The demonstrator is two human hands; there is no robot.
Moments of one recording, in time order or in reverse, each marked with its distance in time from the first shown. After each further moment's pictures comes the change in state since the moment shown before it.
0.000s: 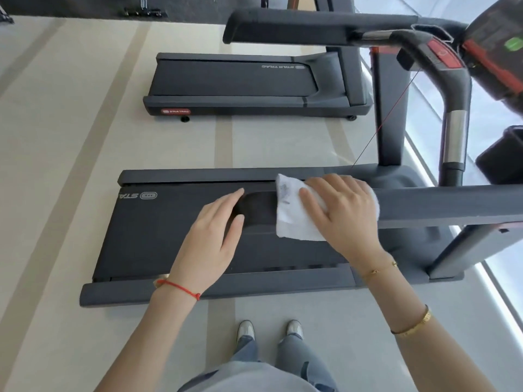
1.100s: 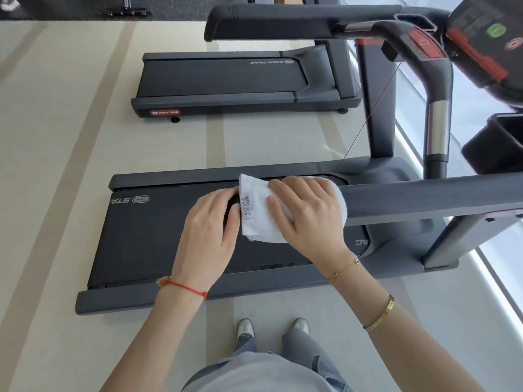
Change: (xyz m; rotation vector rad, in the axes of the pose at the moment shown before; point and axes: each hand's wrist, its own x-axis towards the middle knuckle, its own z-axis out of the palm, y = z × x) left_hand 0.018 0.030 0.015 0.021 0.147 0.043; right_hand -0.002 -0.013 0.014 0.086 0.107 -0.118
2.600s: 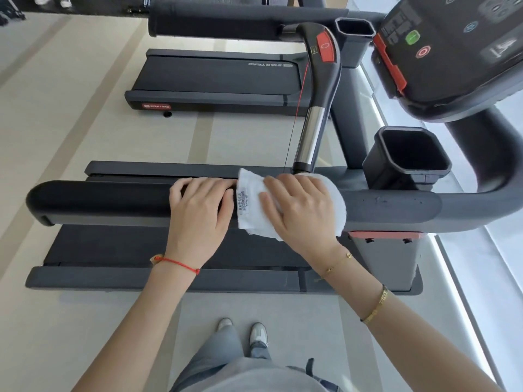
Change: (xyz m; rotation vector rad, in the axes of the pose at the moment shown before) left_hand 0.045 0.197 0.208 0.444 0.144 0.015; right_hand -0.056 0.270 -0.087 -0.021 -0.027 -0.111
